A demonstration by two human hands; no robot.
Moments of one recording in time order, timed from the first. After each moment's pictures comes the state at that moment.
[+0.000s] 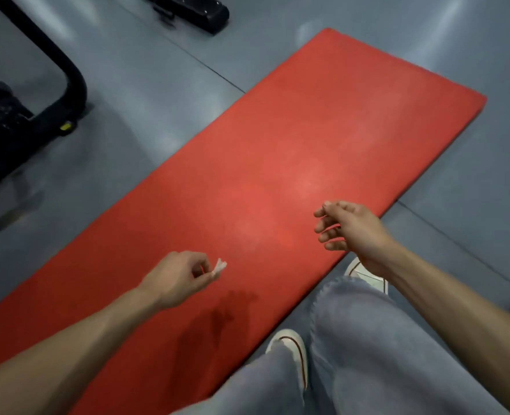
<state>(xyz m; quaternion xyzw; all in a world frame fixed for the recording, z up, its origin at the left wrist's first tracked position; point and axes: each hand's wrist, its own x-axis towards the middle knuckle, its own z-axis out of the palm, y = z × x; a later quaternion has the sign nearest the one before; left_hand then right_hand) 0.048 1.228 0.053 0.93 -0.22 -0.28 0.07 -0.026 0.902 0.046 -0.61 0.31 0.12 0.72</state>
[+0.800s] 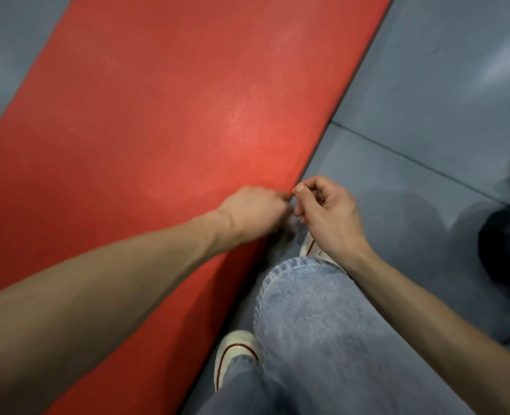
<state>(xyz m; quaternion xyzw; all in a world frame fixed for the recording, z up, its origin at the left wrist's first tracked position) 0.047 0.936 -0.122 0.70 -0.65 -0.26 -0.15 -0.083 0.852 -0.114 -0.70 0.43 -0.06 0.57</state>
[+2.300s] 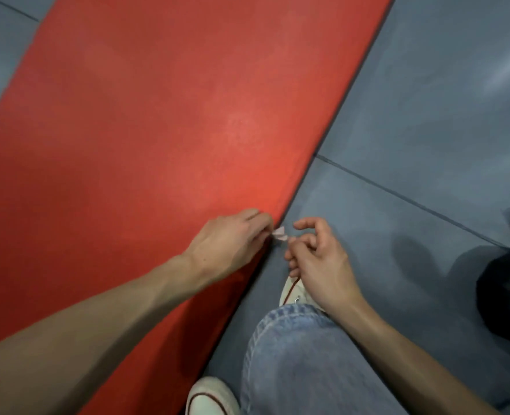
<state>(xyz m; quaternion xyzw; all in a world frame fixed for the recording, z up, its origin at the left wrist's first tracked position) 0.069 0.927 -0.141 0.78 -0.55 -0.29 0.11 -0.090 0.817 -0.143 -0.61 0.47 0.01 0.64</state>
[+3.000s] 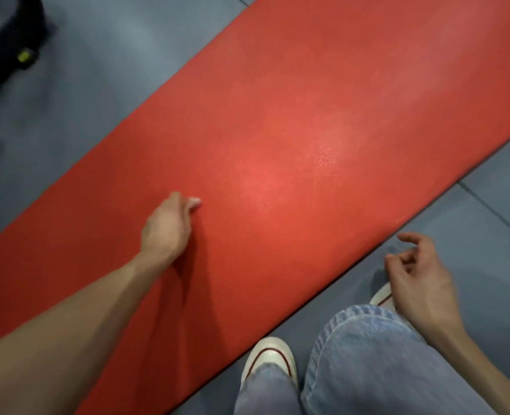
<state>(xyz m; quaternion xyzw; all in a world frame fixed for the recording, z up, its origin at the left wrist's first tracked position) 0.117 1.197 -0.125 0.99 -0.03 -0.14 0.05 -0.085 0.854 -0.124 -0.81 0.39 0.06 0.44</state>
